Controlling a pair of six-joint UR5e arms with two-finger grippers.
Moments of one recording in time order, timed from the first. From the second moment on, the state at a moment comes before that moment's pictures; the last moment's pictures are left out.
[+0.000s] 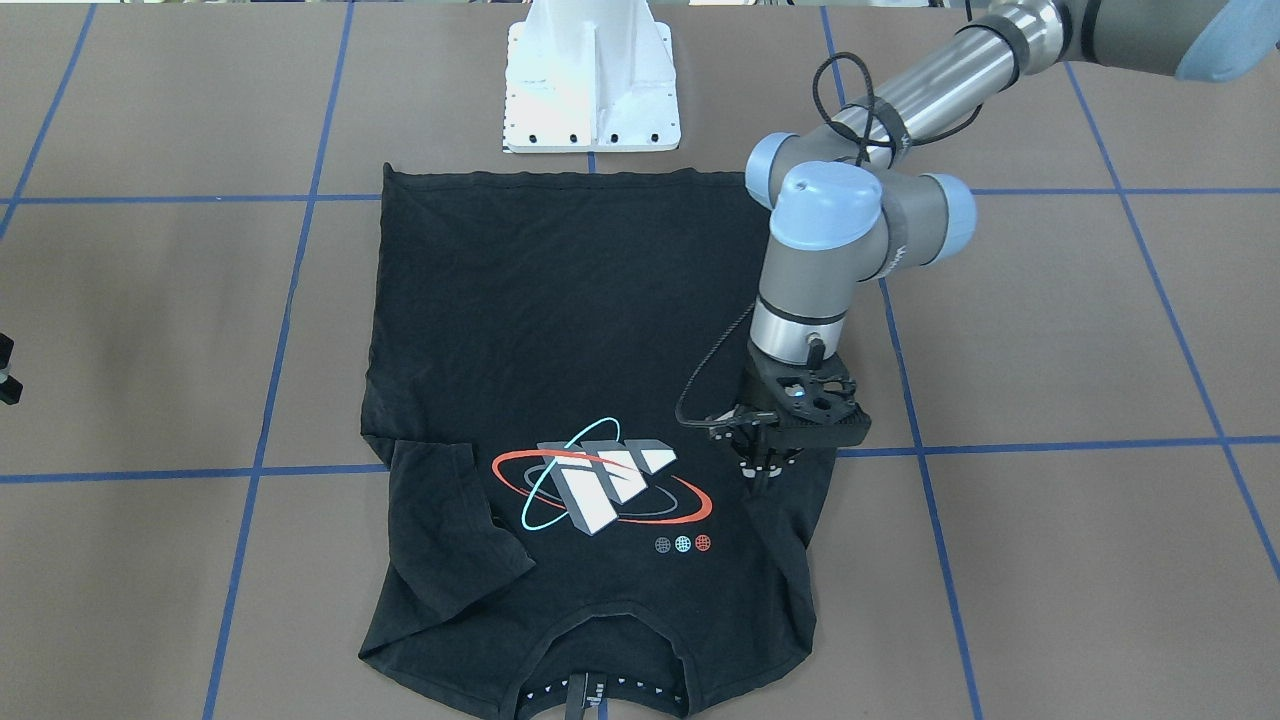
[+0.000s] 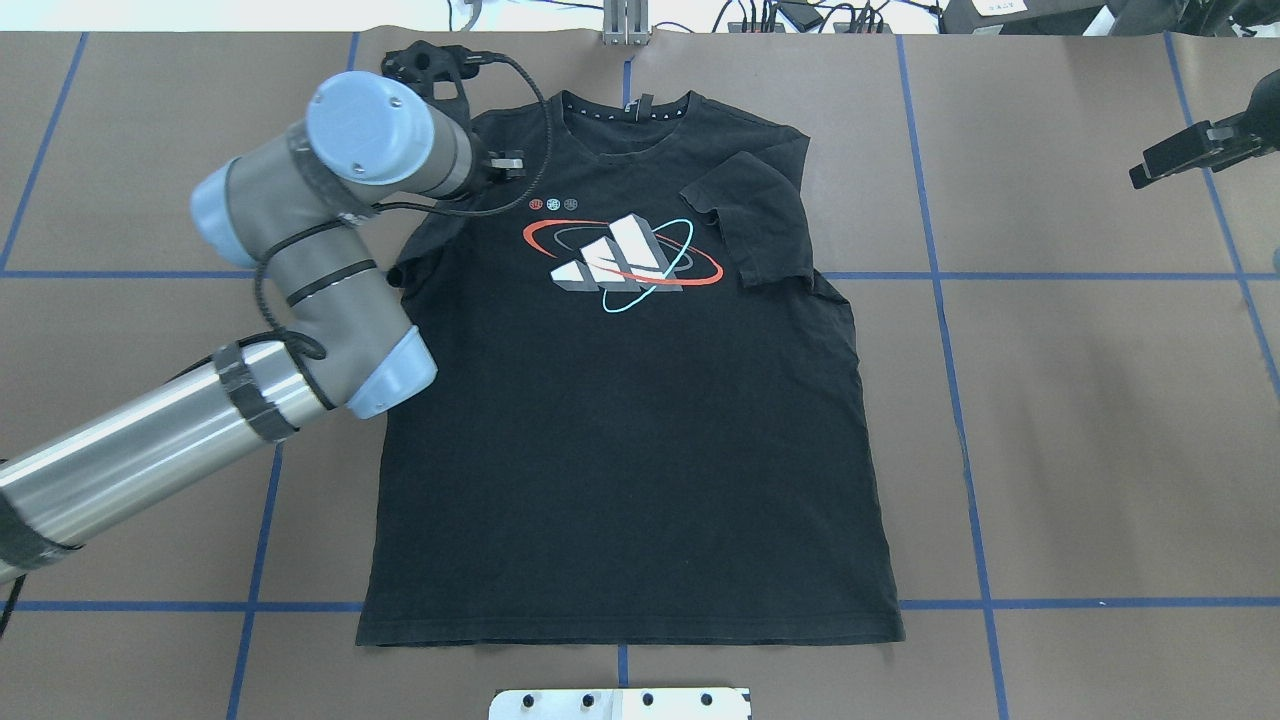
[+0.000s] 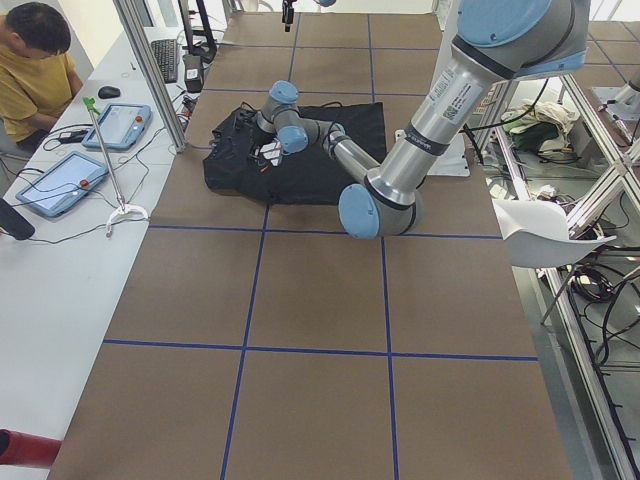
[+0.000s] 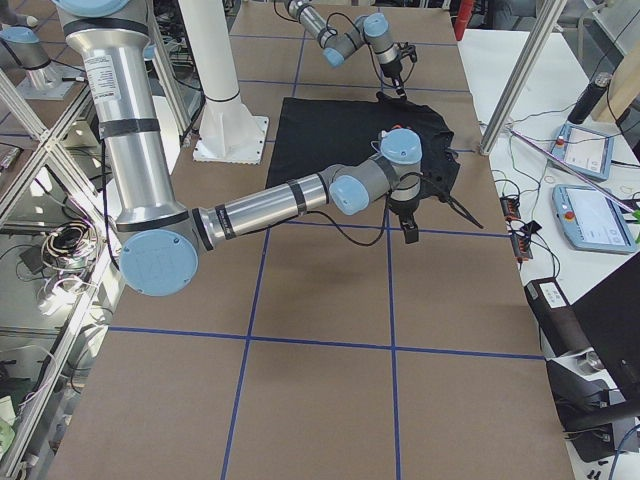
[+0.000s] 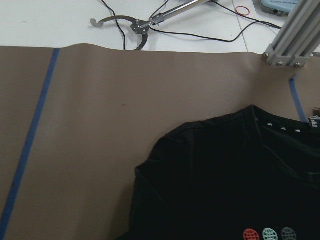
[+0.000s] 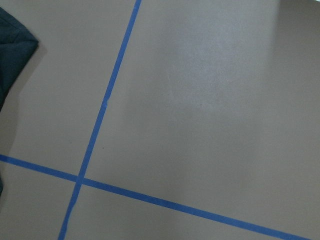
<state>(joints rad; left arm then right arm) -0.72 -2.34 -1.35 -1.99 -1.64 -1.19 1.27 -1.39 1.73 -1.32 2.26 0.38</state>
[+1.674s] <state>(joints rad) -0.70 -2.15 -1.70 -2.00 -1.71 -1.08 1.07 -1.38 1.94 -1.32 2.17 0.83</state>
